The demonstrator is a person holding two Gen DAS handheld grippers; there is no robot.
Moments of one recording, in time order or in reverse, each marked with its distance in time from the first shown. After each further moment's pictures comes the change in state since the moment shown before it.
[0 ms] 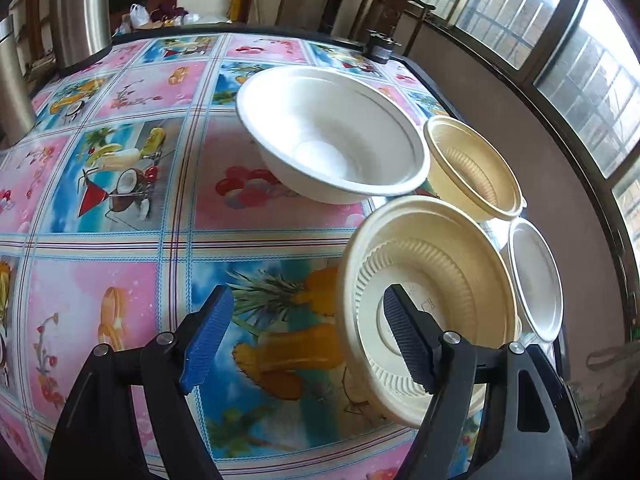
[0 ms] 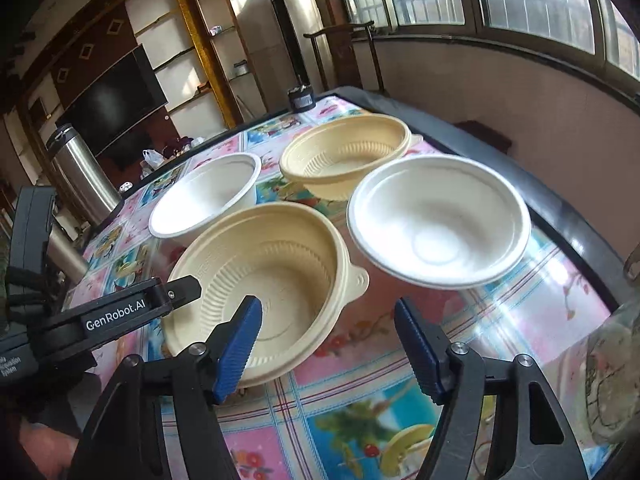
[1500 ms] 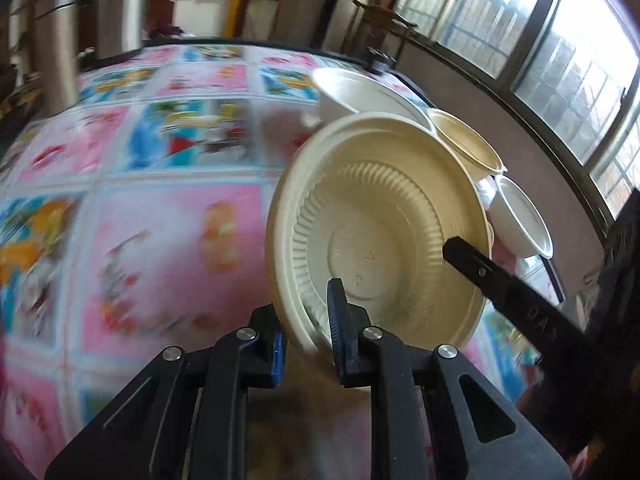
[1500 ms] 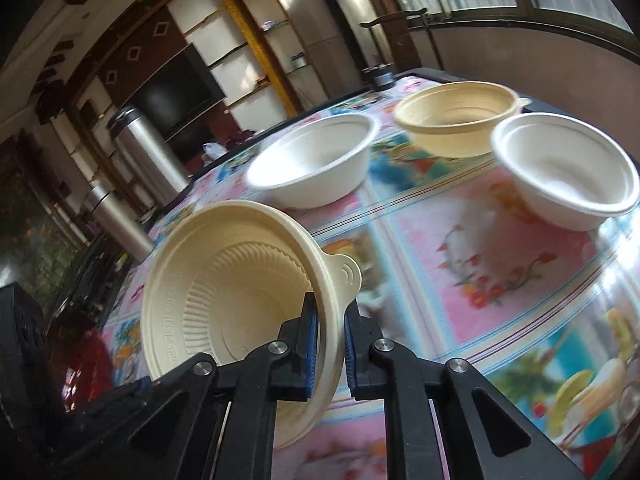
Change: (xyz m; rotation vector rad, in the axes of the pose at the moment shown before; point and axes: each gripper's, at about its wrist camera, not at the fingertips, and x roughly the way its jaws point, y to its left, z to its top) left arm -0.059 0.071 -0.077 0.017 -0.109 -0.038; right arm 0.007 0.066 -0.044 -0.029 0.008 0.260
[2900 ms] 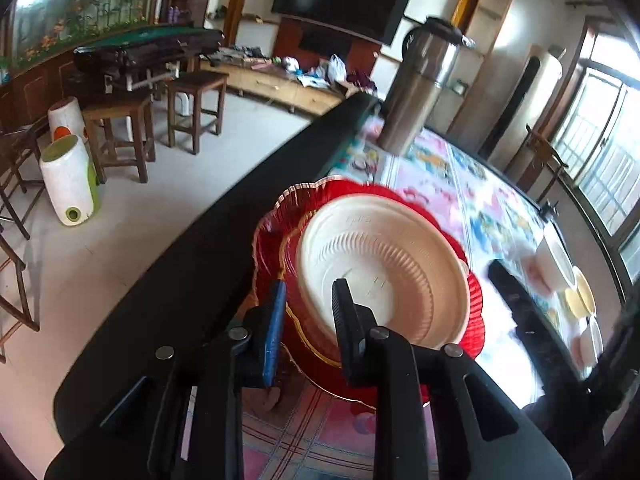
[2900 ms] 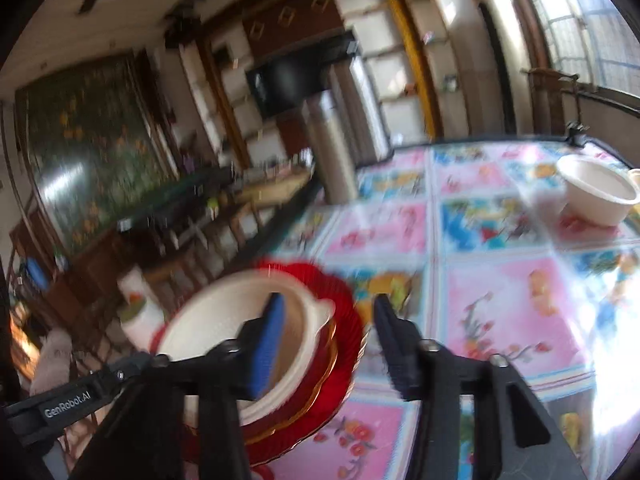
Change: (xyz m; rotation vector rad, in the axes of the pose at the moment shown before) left arm -0.186 0.239 -0.077 -0.450 -0.255 0.392; right arm 0.011 0.257 -0.096 -0.346 -0.094 0.279
